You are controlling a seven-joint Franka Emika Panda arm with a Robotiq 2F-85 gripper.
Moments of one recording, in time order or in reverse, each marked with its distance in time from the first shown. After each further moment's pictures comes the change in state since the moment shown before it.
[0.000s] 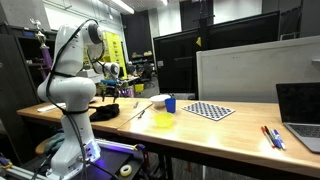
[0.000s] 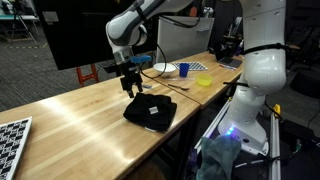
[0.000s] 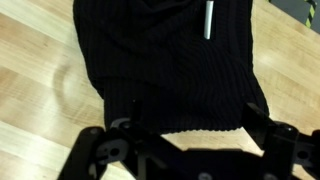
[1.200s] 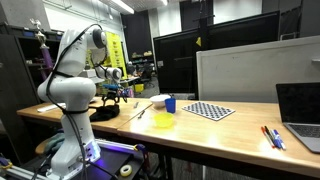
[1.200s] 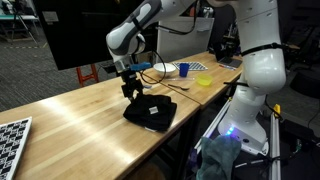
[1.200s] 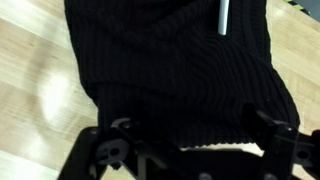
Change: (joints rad) arm -0.002 0.099 -0.006 0.032 0.000 -0.002 -0.002
